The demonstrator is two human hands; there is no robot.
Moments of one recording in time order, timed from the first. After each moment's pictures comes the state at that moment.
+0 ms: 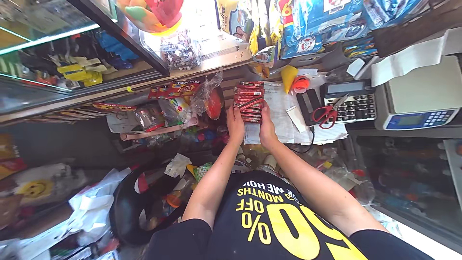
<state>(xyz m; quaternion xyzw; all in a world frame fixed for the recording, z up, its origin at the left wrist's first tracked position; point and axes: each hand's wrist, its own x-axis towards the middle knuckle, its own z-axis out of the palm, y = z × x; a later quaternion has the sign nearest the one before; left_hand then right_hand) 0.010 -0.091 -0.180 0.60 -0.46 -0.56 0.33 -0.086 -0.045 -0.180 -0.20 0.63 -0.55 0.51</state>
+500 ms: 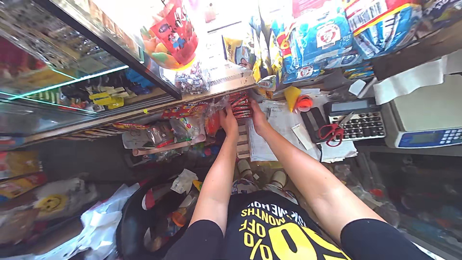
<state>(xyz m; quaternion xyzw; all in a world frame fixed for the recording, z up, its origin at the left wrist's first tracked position) 0.009 -0.178 -0.171 0.66 -0.37 -0.50 0.43 -0.092 -0.152 -0.190 -0.26 0.57 -0.55 0.55</state>
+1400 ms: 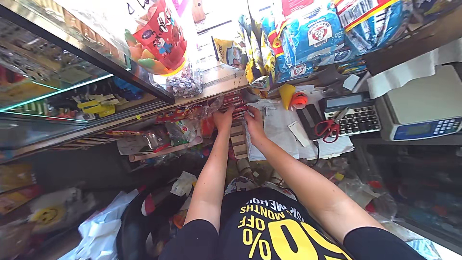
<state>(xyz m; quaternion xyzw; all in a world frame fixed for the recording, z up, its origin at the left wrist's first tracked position) 0.016 -0.196 -0.162 0.68 -0.41 -0.51 0.34 -0.071 -0.121 -0.170 -0.16 0.64 -0.54 0.51</state>
